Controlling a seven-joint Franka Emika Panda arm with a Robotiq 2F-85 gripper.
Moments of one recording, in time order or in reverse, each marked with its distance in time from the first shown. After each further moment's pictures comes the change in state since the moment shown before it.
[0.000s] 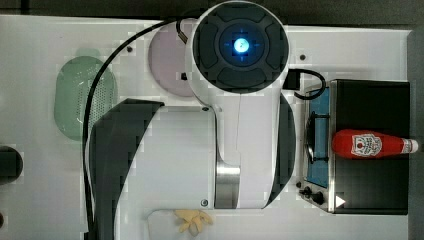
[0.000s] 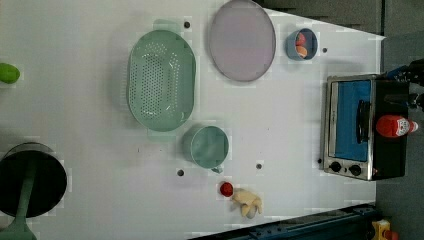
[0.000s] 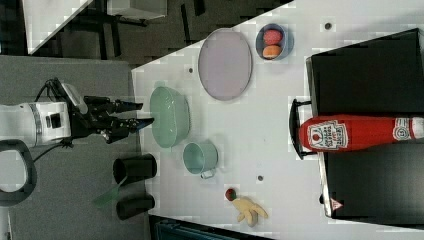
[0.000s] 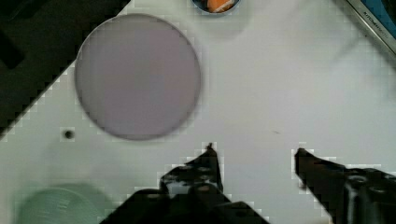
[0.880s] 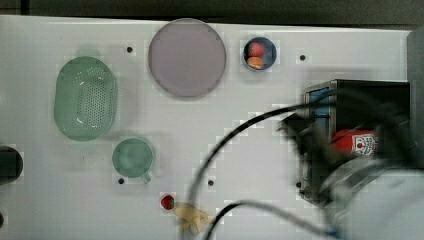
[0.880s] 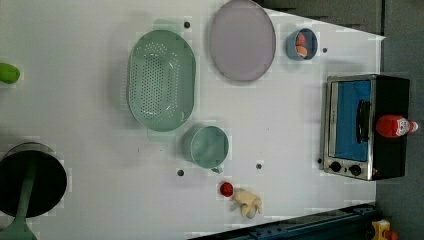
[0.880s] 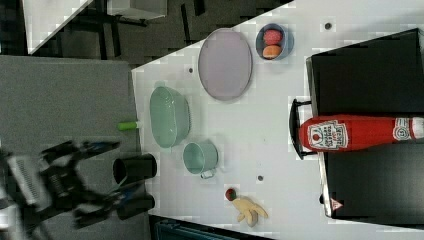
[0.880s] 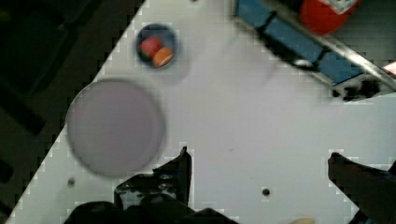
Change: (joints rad) arm -0.060 -0.313 -0.184 -0.070 -0.032 -0.090 0.000
